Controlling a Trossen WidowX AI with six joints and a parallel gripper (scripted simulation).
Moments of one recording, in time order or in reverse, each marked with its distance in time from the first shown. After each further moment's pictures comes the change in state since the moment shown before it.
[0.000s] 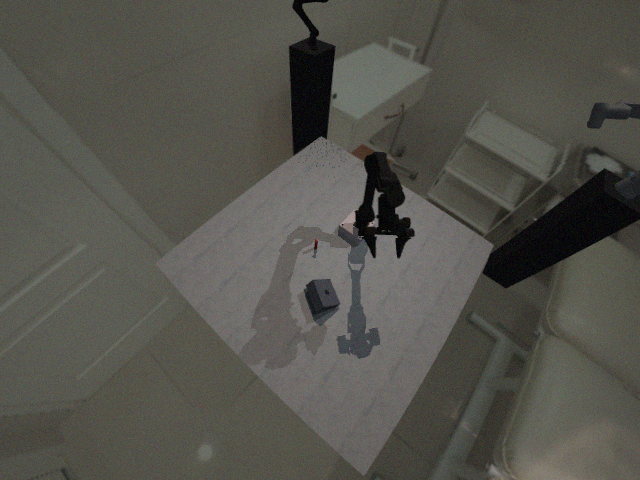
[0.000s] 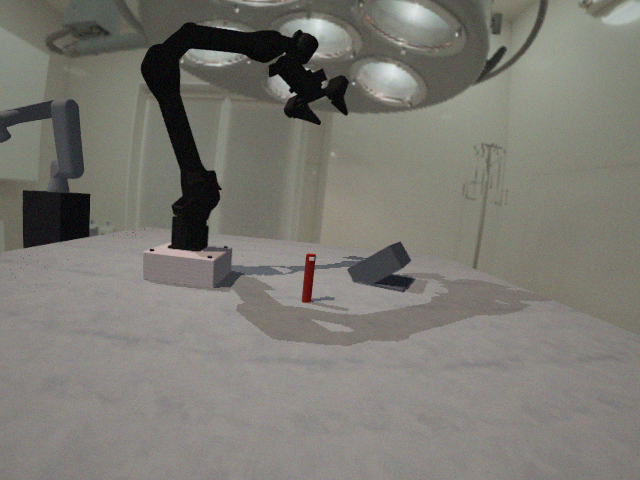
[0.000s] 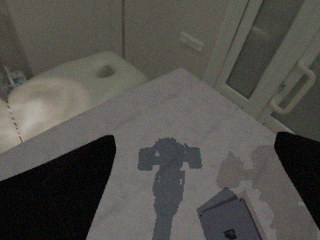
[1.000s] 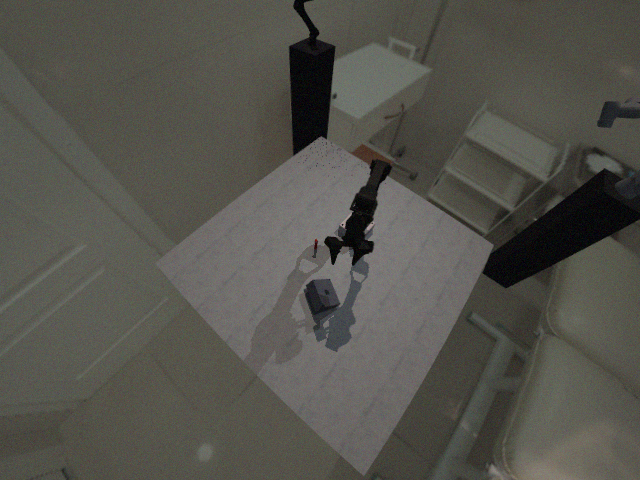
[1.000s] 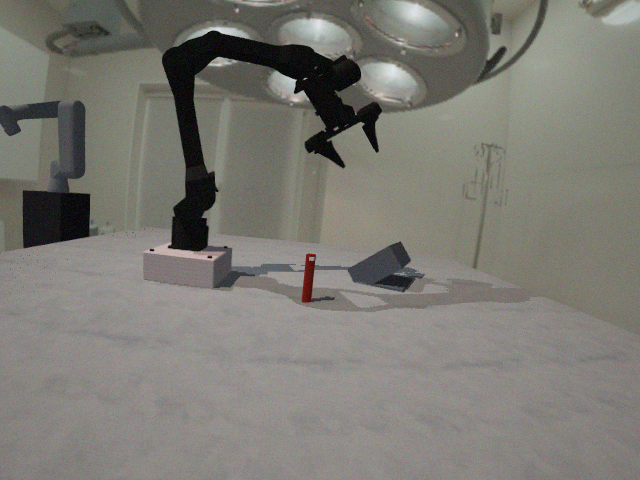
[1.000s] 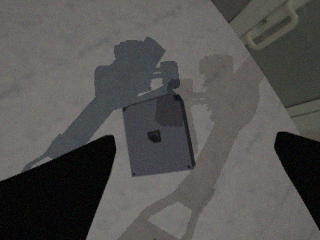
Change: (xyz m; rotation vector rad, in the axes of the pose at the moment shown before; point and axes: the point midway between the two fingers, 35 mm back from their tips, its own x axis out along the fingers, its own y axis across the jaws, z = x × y) arm 0.033 -0.098 -0.129 -0.247 0.466 -0.109
